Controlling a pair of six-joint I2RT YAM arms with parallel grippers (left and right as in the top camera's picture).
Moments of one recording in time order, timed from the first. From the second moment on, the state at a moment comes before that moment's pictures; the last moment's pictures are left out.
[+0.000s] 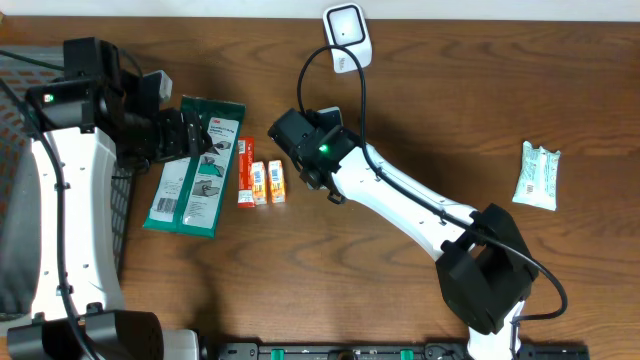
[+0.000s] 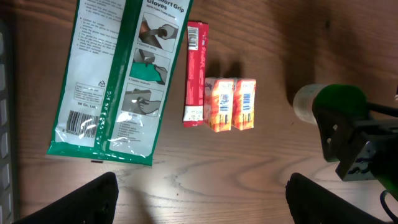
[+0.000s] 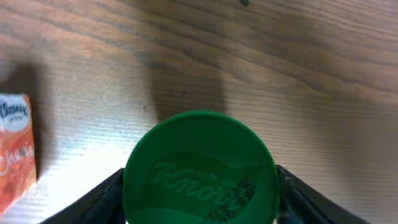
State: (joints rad) left arm 0.16 1.58 1.63 -1.38 0.33 -0.02; right arm 0.80 2.00 1.61 -0.95 0.42 0.59
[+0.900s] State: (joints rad) left arm 0.16 1.58 1.63 -1.38 0.33 -0.02; right arm 0.55 1.88 1.79 -1.12 -0.06 0.42
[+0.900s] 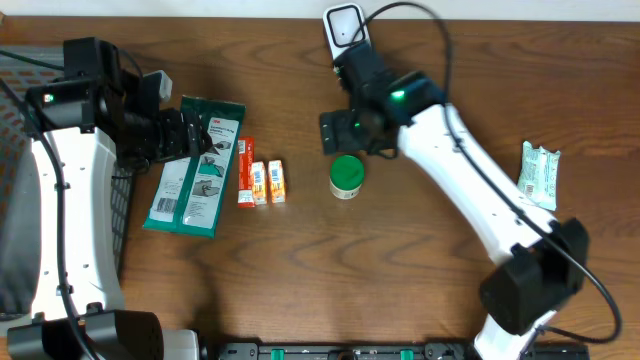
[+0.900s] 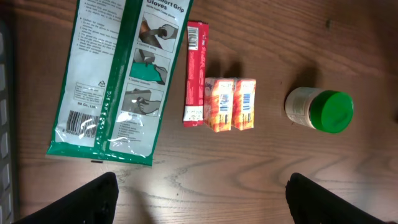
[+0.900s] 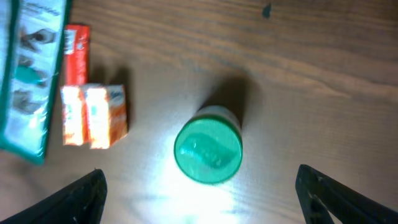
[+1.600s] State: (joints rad) left arm 0.16 1.58 1.63 -1.37 0.33 -0.02; right arm 0.59 2.14 1.78 -1.16 -0.06 0.37
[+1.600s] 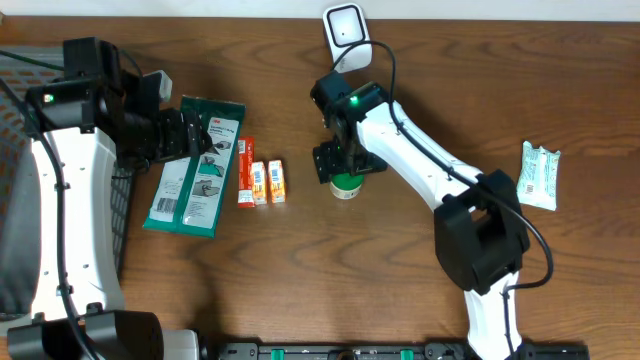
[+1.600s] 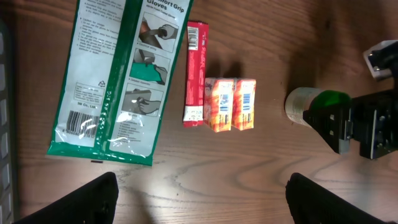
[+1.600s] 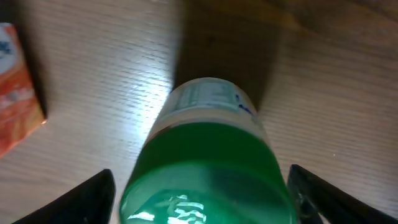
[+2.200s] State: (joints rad) left arm 0.16 1.58 1.63 -1.38 0.33 -0.02; right arm 0.62 2.15 1.73 -1.13 0.00 0.37
